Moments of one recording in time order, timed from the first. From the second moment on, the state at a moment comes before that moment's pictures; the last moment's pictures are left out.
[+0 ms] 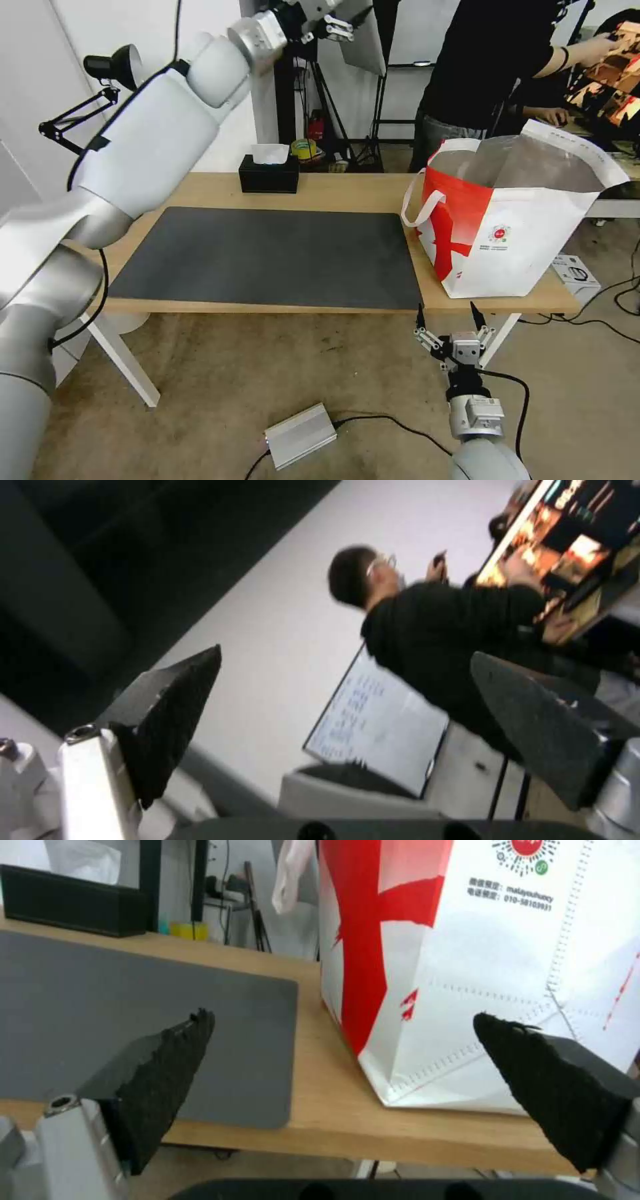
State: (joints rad) left arm -0.33 -1.09 0.38 -1.12 -0.13 -0.34 0.20; right arm -1.57 1.14 0.31 2.06 0.03 0.12 0.49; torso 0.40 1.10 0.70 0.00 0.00
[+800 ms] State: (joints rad) left arm 0.94 -0.58 -0.50 -1.80 -0.27 -0.22 0.10; right arm -1.59 1.12 0.33 2.06 0.04 0.11 0.49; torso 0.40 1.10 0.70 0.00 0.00
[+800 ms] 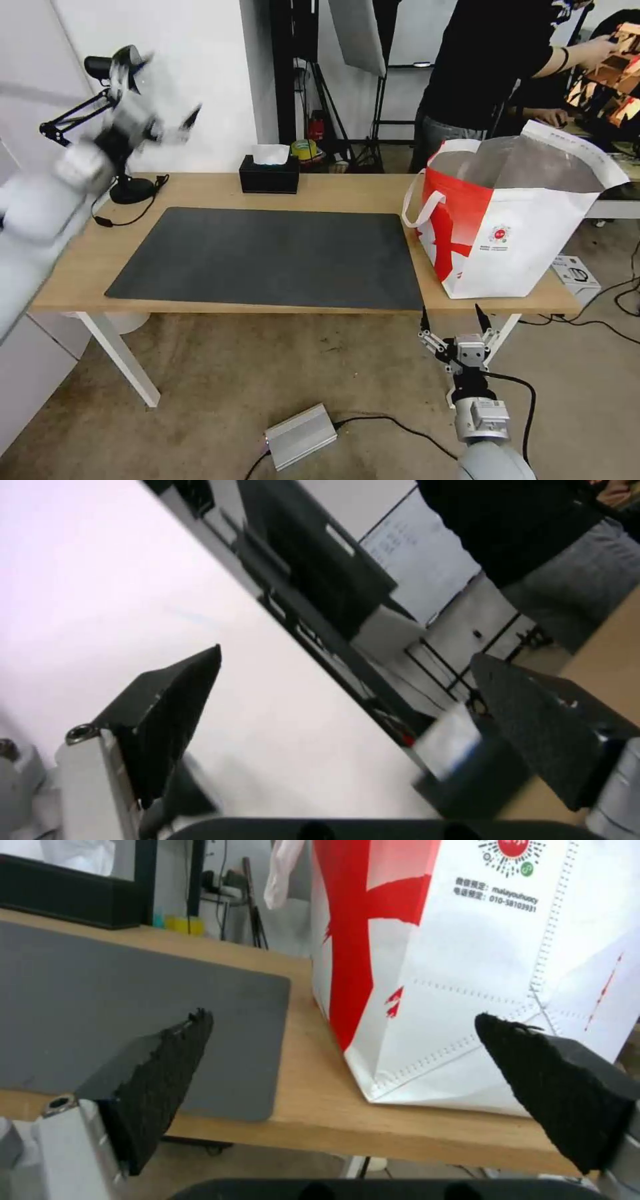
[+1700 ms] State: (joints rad) left arm 1.75 -1.21 -0.74 -2.09 -0.08 -0.32 -0.08; right arm -1.65 1.11 0.38 2.12 0.06 0.08 0.46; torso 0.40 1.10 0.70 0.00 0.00
